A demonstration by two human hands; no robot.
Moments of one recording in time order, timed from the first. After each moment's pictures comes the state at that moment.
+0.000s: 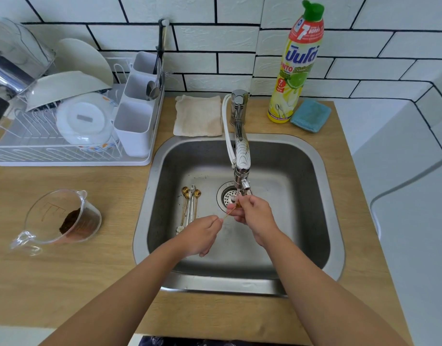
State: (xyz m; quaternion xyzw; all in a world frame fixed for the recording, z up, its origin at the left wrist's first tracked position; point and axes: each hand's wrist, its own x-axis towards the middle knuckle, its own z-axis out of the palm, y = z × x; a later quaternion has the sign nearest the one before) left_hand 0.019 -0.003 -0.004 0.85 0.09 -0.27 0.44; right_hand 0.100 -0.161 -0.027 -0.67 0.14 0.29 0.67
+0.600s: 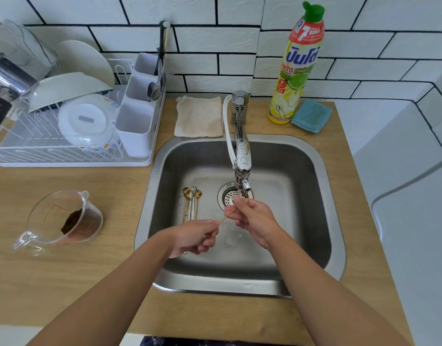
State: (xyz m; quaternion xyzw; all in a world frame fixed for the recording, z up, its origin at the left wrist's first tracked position) left_hand 0.022 0.017 0.020 0.66 0.19 -0.42 0.59; right_hand 0.096 -0.168 -0.020 -0.58 0.12 0.37 0.72
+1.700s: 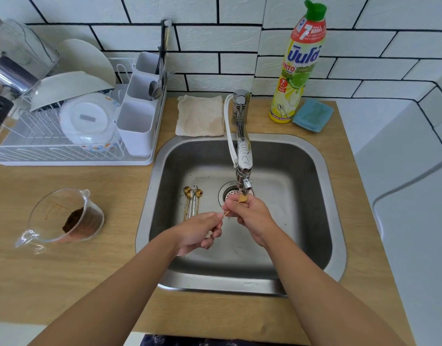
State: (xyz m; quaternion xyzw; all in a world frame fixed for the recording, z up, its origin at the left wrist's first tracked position) left_hand 0.025 0.012 0.011 0.61 0.21 -0.35 0.68; right_hand 0.097 -0.161 -0.019 -0.63 0.07 0.34 0.69
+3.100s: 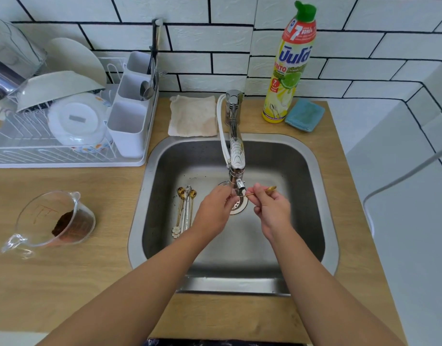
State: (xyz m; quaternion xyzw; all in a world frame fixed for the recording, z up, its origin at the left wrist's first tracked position) left_hand 0.069 -0.044 0.001 0.91 0.07 0.00 0.41; right_hand 0.111 -0.189 -0.007 -0.57 0.23 0.16 0.77
